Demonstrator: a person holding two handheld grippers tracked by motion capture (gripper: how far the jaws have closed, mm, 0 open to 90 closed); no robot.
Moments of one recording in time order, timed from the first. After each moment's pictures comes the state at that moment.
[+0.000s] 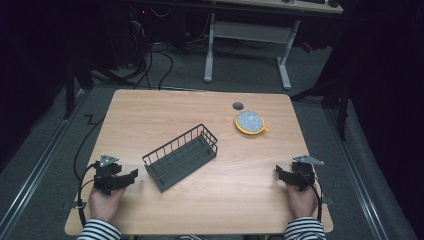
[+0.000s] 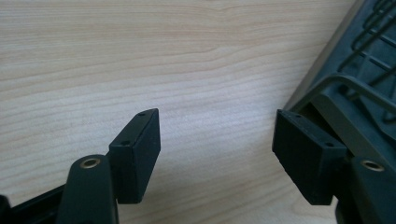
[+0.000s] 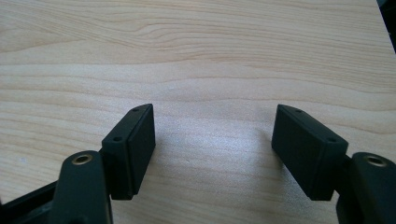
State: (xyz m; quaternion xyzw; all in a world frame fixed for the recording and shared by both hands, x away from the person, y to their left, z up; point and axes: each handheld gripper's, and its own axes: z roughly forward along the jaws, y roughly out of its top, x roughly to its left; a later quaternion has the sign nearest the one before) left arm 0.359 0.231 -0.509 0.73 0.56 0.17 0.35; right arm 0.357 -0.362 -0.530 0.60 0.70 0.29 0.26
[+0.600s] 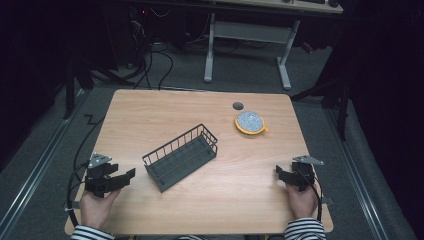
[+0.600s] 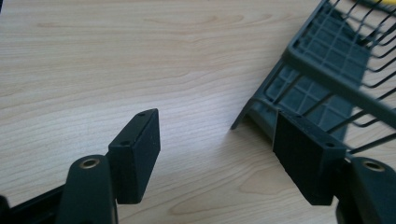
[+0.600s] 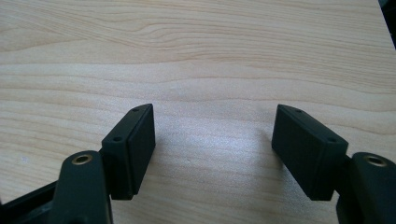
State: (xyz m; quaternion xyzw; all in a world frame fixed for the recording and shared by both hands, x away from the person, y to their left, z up) left arm 0.336 0.232 -0.461 0.73 0.54 0.16 0.39; right arm 0.357 -0.362 -0.530 0.60 0.70 0.29 0.26
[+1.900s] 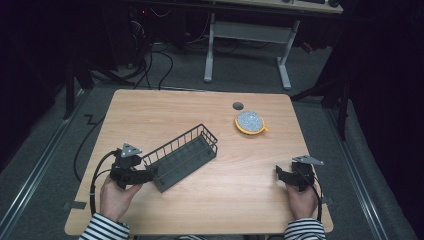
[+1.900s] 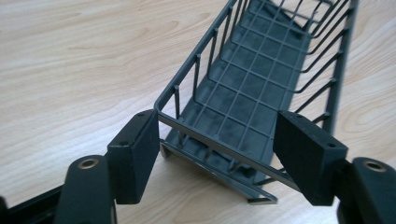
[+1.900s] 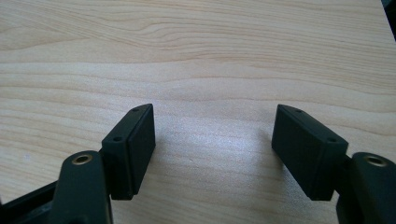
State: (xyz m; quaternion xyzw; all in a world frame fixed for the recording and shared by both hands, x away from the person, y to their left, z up) left arm 0.352 0.165 -0.437 0.80 0.47 0.16 0.34; right arm 0.356 -0.361 -0.530 0.59 0.70 0.29 0.26
